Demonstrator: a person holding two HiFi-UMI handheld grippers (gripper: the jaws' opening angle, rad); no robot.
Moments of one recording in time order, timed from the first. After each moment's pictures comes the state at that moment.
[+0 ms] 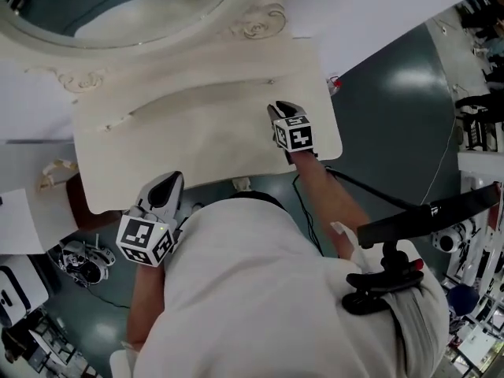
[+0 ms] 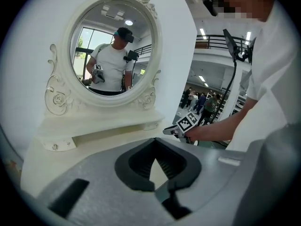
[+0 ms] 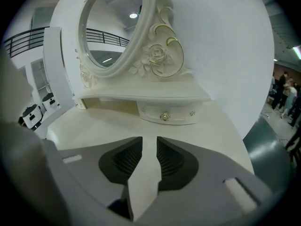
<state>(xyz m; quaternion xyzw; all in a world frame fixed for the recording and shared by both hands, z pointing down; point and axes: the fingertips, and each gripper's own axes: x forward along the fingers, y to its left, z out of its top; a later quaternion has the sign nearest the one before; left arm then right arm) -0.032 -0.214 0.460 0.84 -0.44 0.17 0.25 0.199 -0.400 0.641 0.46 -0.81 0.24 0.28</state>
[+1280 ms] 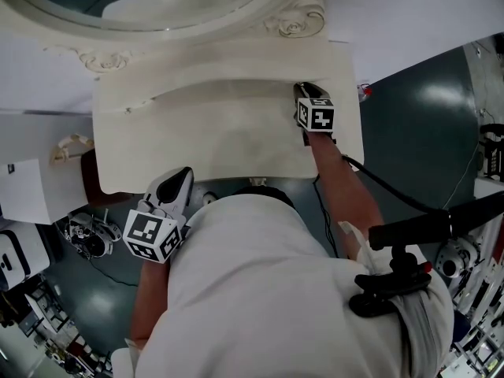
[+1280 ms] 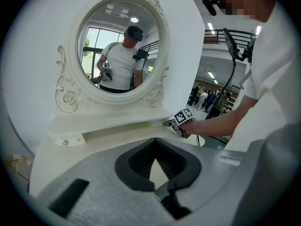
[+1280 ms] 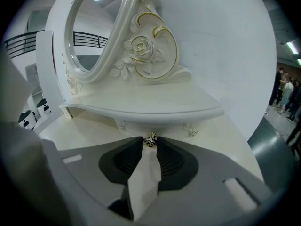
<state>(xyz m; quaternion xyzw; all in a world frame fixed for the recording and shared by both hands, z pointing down) -0.049 -0.218 0.464 0.81 -0.48 0.20 0.26 0.194 -0.478 0.654 0.49 -0.80 0.24 0.25</state>
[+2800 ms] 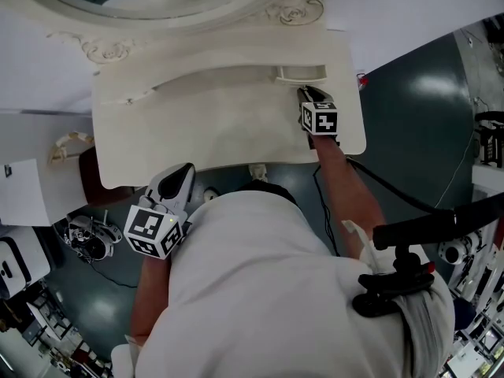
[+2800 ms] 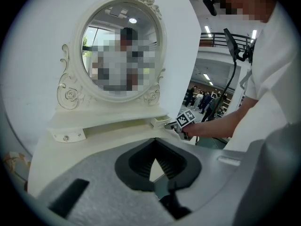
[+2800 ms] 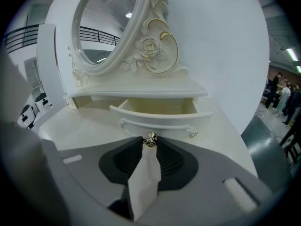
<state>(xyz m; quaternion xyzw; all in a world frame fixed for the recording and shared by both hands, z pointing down) -0.064 -0.186 0.468 0.83 -0.46 0.19 0.26 0.202 -0.419 0.660 0.49 -0.79 0.24 0.28</state>
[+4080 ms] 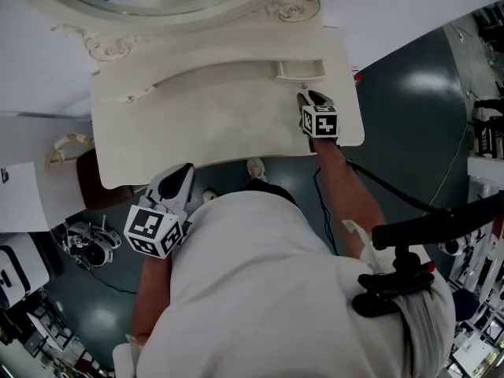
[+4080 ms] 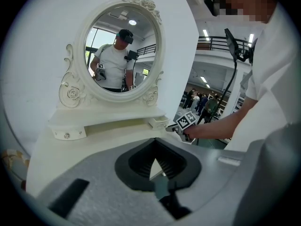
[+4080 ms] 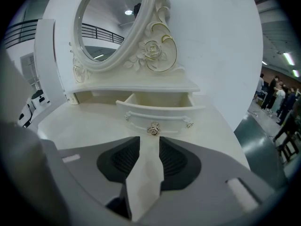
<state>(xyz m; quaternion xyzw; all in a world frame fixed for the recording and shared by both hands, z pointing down) -0.083 -0.162 0.467 0.84 -0.45 0.17 0.26 0.204 -0.380 0.655 0.51 -0.77 0.23 0.30</state>
